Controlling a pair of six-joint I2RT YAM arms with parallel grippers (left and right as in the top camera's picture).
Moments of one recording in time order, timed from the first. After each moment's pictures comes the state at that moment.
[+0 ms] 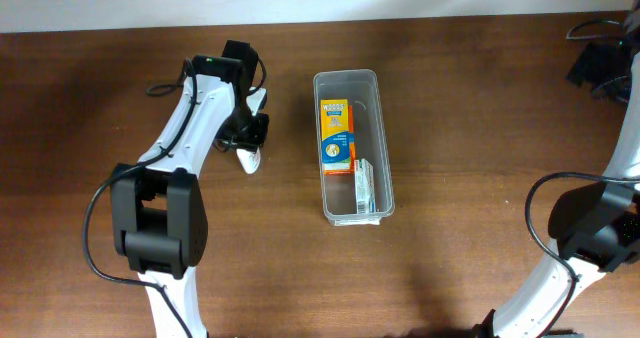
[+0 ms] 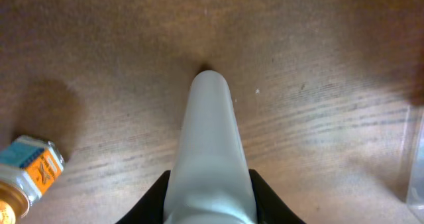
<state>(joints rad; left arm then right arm) -0.22 2.14 1.81 -1.24 0.01 0.00 -0.42 2.13 2.35 -1.46 0.25 0.27</state>
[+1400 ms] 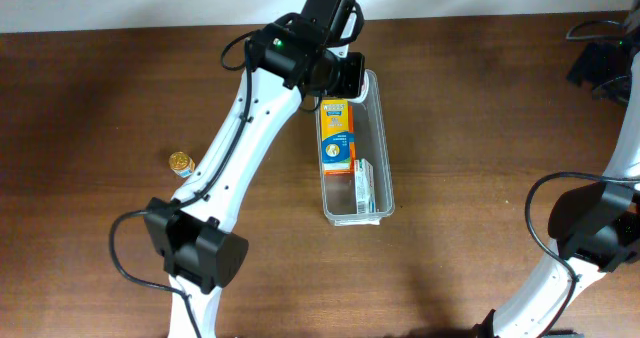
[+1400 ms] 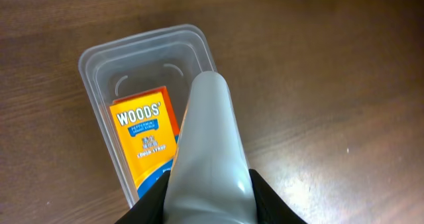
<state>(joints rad) -0.53 2.15 2.33 -1.18 0.15 -0.36 -0.42 2.13 2.35 -1.46 0.25 0.27</state>
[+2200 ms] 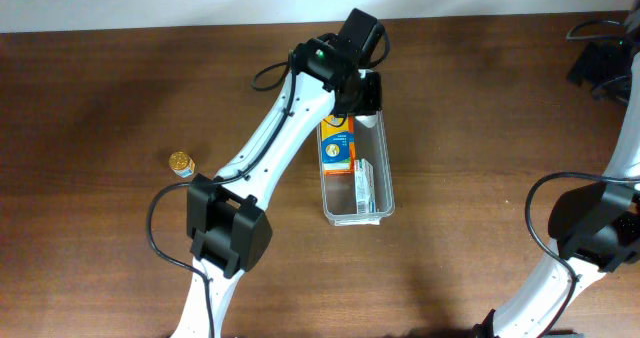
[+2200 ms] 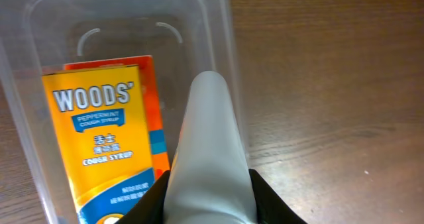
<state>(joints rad) -0.60 2.31 2.34 -1.17 0.12 -0.54 -0.42 2.13 2.35 -1.46 0.25 0.26</state>
